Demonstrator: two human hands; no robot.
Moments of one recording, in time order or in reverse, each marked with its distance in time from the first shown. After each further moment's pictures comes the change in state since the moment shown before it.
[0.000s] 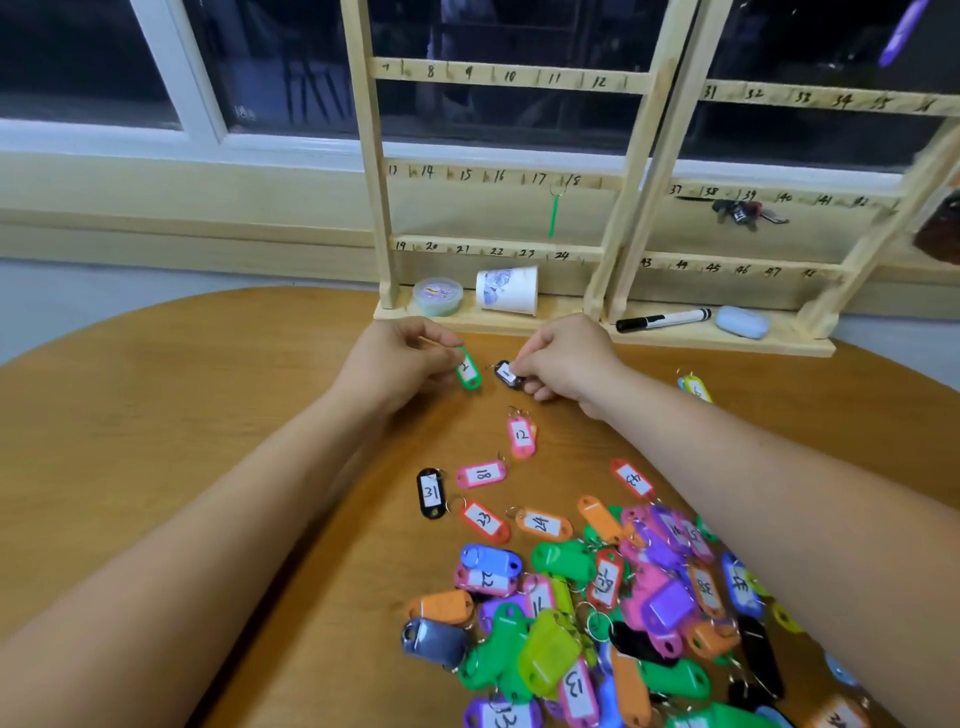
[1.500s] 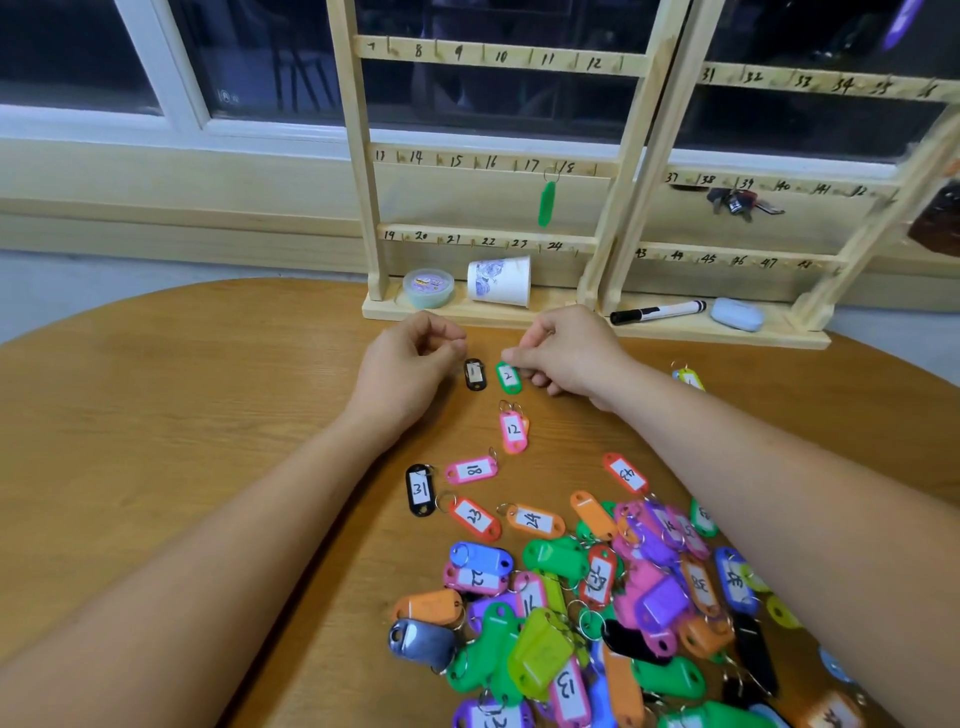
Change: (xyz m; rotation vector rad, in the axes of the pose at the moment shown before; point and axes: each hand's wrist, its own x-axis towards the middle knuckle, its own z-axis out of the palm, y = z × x) left_hand 0.004 -0.023 0.024 0.114 0.070 0.214; right_hand 0.005 0.013 -0.011 -0.073 -0.027 -0.141
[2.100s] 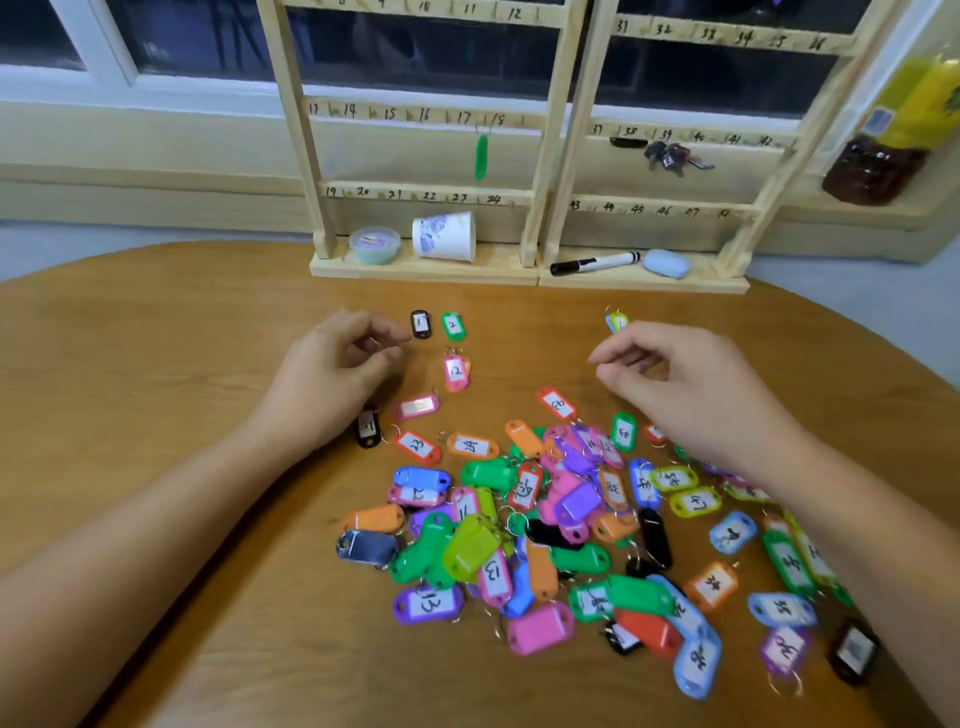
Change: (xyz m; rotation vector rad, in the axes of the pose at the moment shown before) left_hand -0.072 0.007 -0.021 0.250 -0.093 0.126; right_hand -0.169 0.061 -0.103 -0.155 0.123 -0.225
